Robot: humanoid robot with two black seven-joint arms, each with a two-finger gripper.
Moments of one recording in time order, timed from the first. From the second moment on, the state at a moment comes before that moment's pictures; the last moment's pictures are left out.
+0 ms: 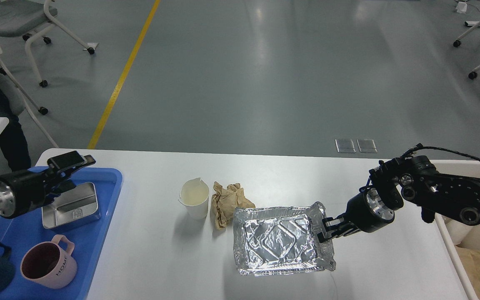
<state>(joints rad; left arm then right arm) -0.59 0.93 -0.45 -1.39 0.75 -0.19 0.04 0.99 -0.57 0.05 1.23 -1.11 0.80 0.04</state>
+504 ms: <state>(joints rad) -0.81 0.62 -0.11 -1.22 0.75 -0.14 0.06 0.99 -0.57 0.05 1.23 -1.11 0.80 0.04</state>
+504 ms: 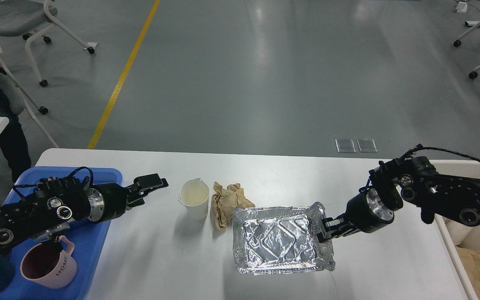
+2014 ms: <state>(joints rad) -0.91 0.33 0.11 -0.98 0.75 -0.14 0.04 0.97 -0.56 0.04 1.23 -1.10 0.80 0.05</state>
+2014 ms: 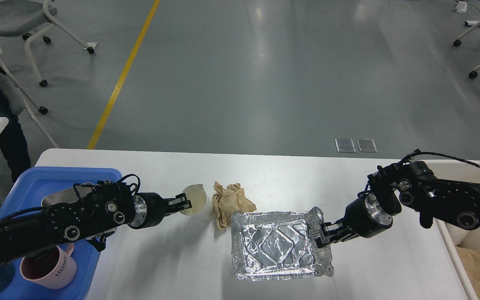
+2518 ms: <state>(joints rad) -0.92 0.60 0.11 -1.17 0.75 -0.15 0.04 0.97 -0.55 0.05 1.23 -1.09 0.80 0.05</state>
